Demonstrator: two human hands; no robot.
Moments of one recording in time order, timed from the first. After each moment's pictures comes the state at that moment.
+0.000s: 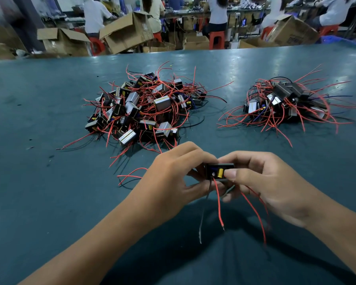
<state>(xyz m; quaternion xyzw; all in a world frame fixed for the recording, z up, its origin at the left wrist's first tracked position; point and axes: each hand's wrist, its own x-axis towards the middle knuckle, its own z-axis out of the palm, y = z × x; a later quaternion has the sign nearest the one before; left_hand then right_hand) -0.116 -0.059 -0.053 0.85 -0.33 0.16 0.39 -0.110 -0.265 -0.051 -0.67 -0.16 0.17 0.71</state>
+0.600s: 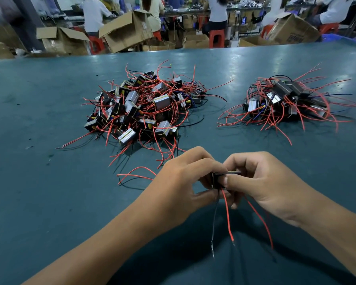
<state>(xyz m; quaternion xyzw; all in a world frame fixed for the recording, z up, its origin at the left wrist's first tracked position) -0.119 -0.069 -0.061 0.84 -0.34 0.15 0.40 -0.107 -0.261 -0.054 -0.72 -0.15 0.16 0.66</state>
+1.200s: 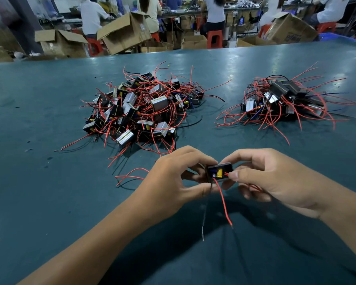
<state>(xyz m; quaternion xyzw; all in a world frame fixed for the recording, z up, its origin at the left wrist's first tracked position) -0.110 -0.060 -0.066 0.83 -0.28 0.06 0.47 -0.103 -0.283 -0.041 -0.76 -0.12 0.22 0.60</state>
